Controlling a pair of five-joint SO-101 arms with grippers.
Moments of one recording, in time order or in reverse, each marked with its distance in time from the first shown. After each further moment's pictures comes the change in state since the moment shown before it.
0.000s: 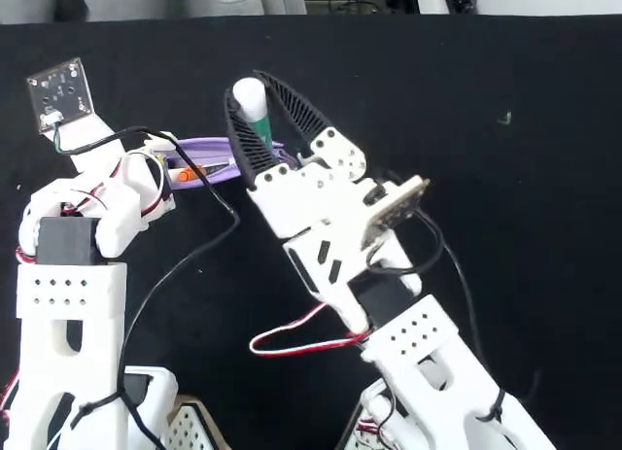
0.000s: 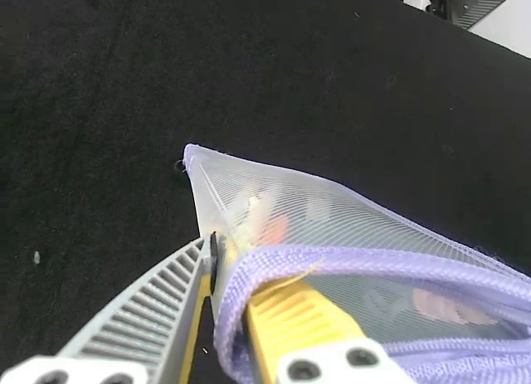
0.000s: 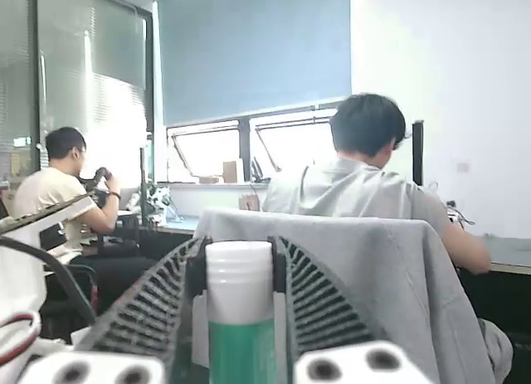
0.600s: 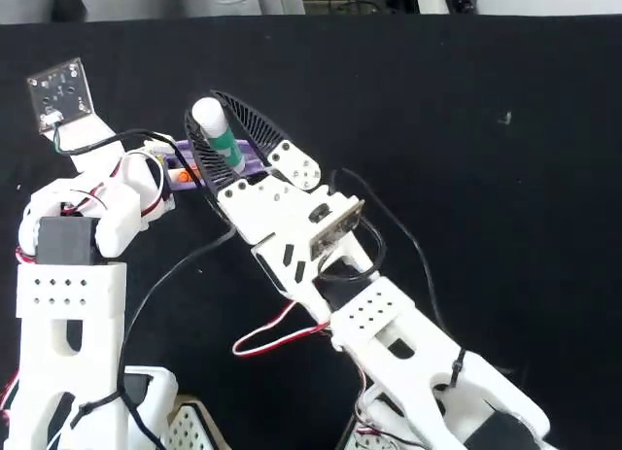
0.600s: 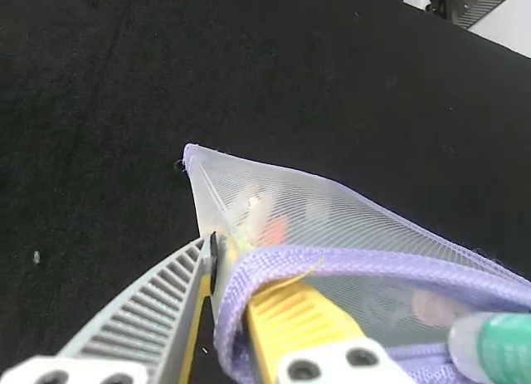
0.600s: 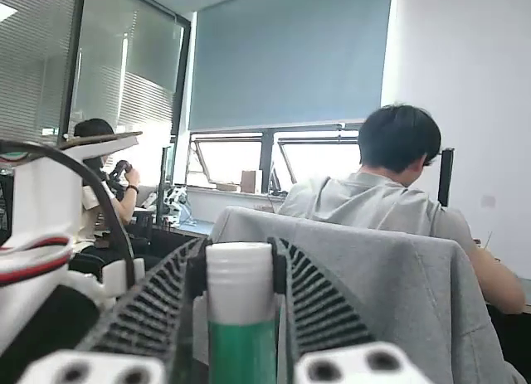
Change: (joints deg) left arm 0.0 0.0 0.0 0.0 0.0; right arm -5.1 16.1 3.5 -22.1 6.9
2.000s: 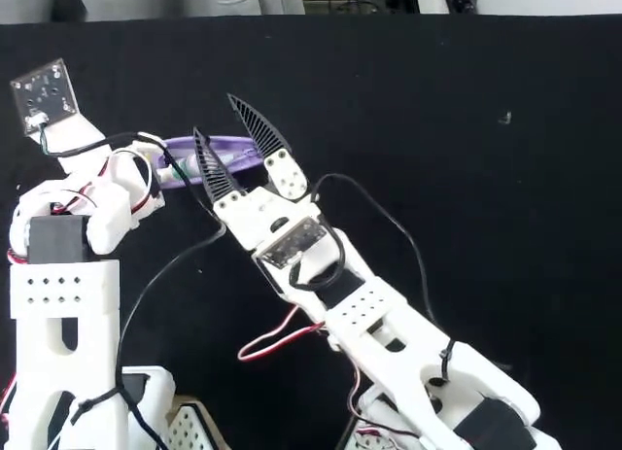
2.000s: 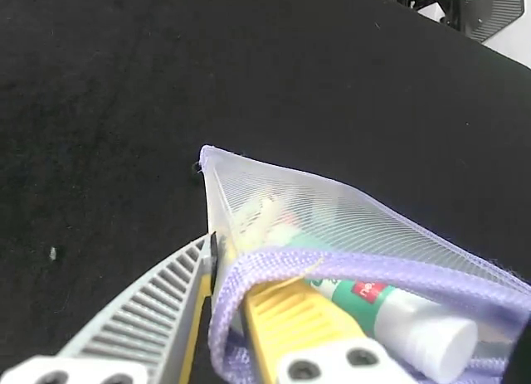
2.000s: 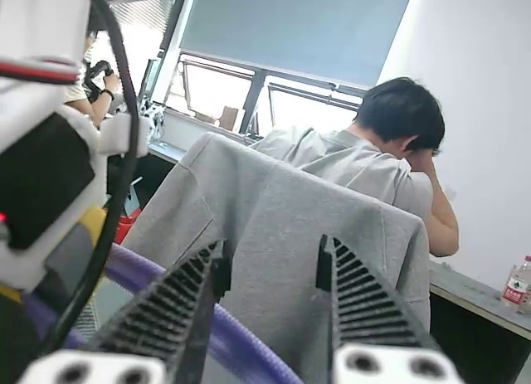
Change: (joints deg) left arm -3.4 0.0 0.2 -0.4 0.2; right arm 0.3 5.2 3.7 -0.9 15.8
